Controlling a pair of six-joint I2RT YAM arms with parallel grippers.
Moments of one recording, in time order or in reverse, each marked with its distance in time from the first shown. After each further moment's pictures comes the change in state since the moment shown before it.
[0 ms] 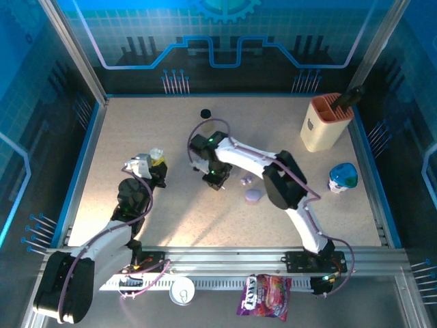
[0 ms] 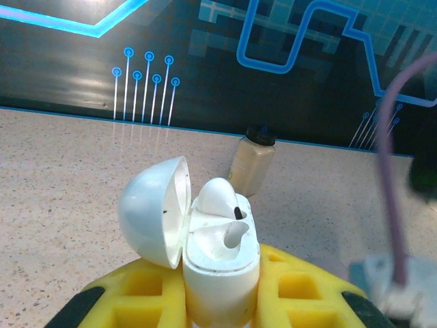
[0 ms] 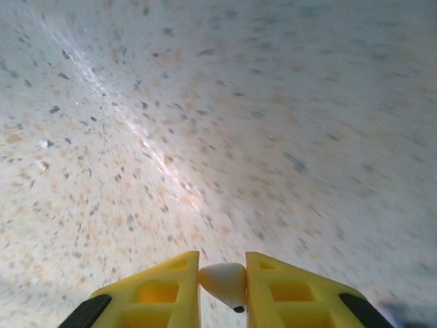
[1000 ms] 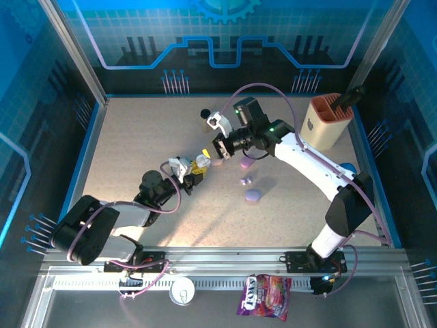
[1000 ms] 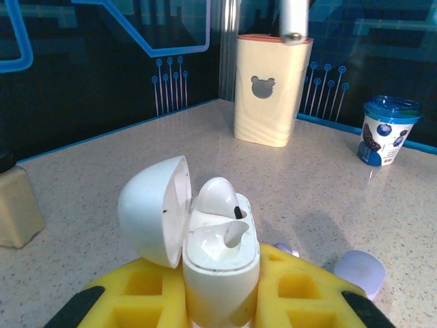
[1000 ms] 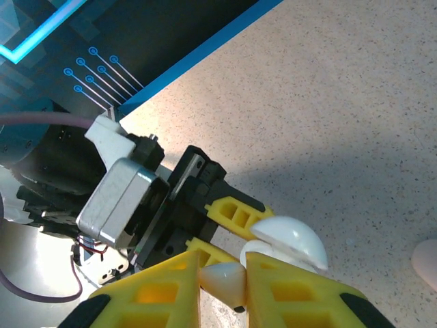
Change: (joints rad) left arm -0.243 0.469 0.122 0.394 0.407 0.233; right arm -0.167 -0.550 -0.327 0.597 -0.600 0.139
